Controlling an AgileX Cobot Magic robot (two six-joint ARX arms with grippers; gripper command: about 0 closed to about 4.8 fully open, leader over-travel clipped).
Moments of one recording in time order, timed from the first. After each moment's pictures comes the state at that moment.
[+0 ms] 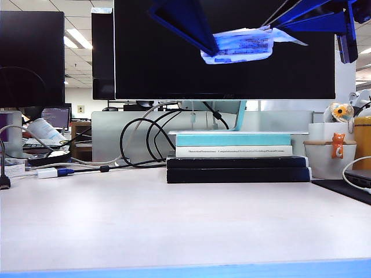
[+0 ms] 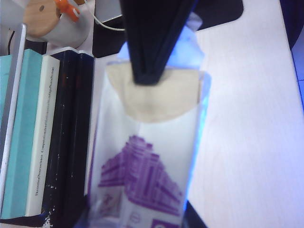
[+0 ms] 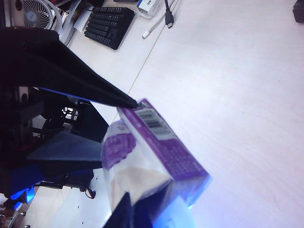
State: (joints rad) left arm -0.85 1.50 1.35 -0.60 0.14 0.82; right arm 0.20 1.16 0.95 -0.51 -0.99 0.22
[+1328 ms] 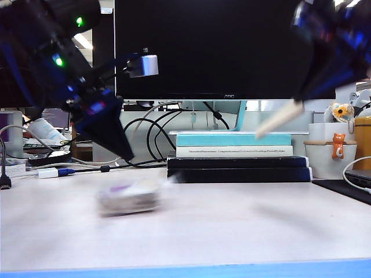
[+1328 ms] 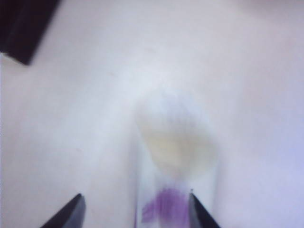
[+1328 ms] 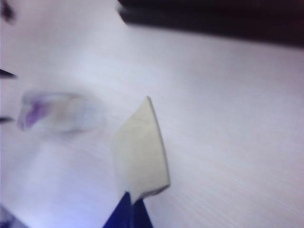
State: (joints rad) left arm -0.51 1.50 0.95 -0.35 0.24 0.61; right arm 0.20 1.24 0.94 -0.56 -0.47 0.06
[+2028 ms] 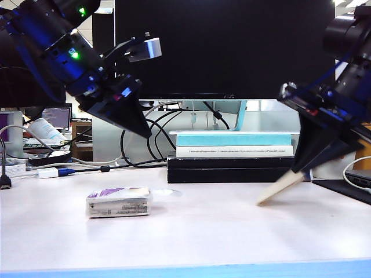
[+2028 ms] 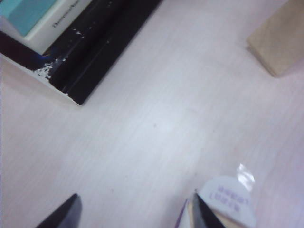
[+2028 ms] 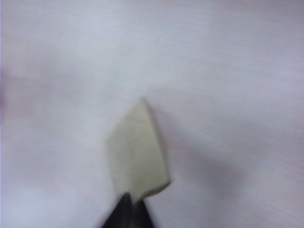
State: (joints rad) left arm -0.51 1.50 0.94 -0.16 0.22 0.44; right arm 0.21 1.49 0.89 -0.45 -0.43 0.05
